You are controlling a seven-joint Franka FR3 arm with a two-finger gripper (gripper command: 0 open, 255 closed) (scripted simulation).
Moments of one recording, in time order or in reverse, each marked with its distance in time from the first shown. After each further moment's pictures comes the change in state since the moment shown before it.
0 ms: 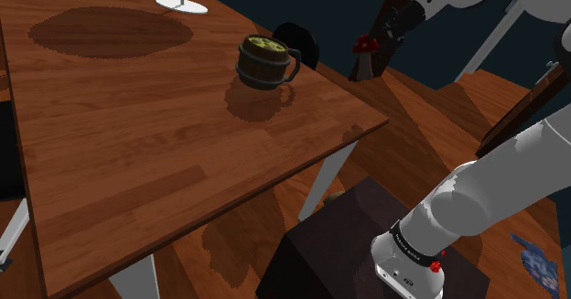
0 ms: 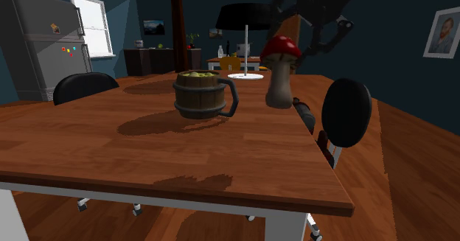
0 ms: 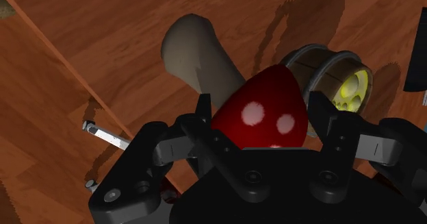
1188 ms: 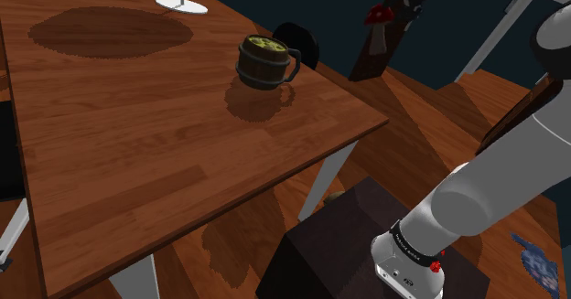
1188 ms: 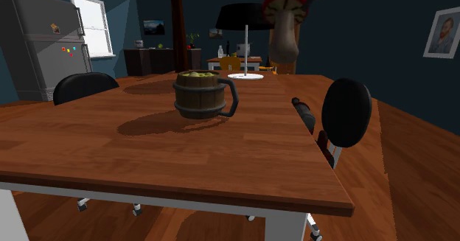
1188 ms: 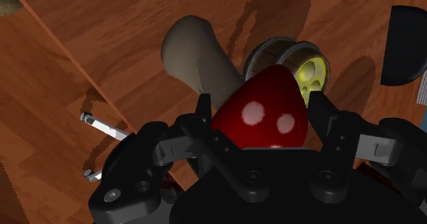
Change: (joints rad) arm 0.001 0.086 -0.036 0.315 0.057 -0.228 0.095
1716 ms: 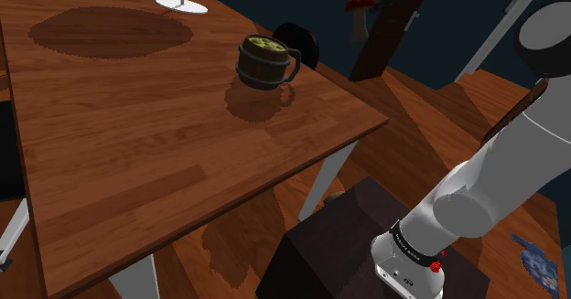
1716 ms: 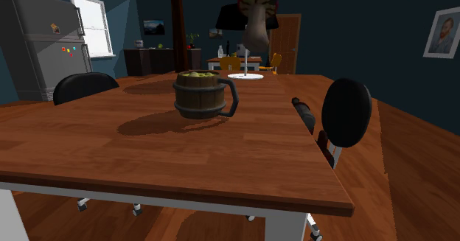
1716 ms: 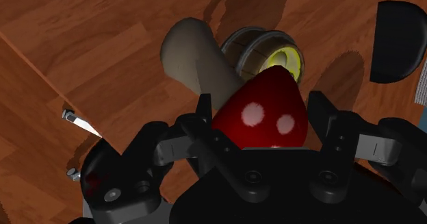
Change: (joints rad) arm 0.056 0.069 0.061 0.103 0.048 0.032 0.125
